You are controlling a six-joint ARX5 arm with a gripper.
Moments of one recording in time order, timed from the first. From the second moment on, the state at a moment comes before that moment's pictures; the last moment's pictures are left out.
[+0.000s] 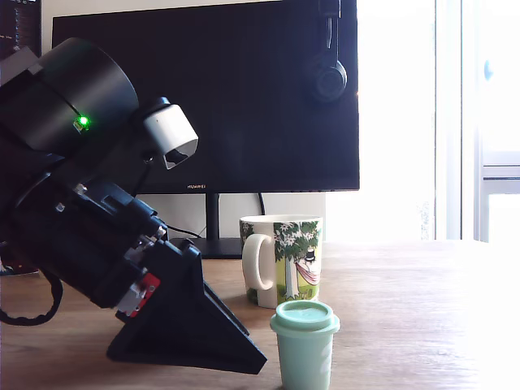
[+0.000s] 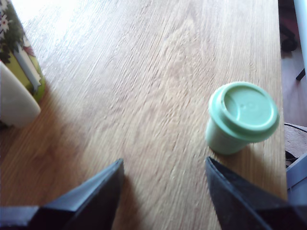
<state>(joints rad) -0.78 1.59 0.47 0.37 0.46 0.30</state>
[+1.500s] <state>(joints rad) -0.88 1.55 0.43 0.42 0.55 0.30</state>
